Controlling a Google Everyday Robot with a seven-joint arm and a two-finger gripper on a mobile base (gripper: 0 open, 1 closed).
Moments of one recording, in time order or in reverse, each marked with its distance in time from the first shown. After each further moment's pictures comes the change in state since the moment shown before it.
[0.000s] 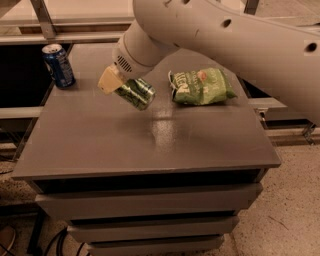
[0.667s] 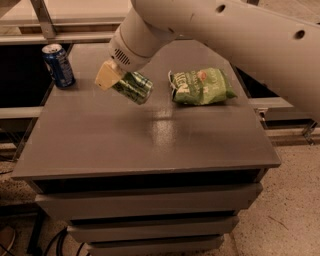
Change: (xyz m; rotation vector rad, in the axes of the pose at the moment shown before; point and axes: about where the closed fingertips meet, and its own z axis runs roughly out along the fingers) arm -0.013 0.001 0.001 -0.049 0.016 -0.078
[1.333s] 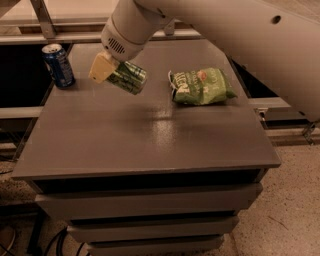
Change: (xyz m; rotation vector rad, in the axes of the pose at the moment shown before) arm -0.024 -0.004 0.006 -0.057 0.005 -0.108
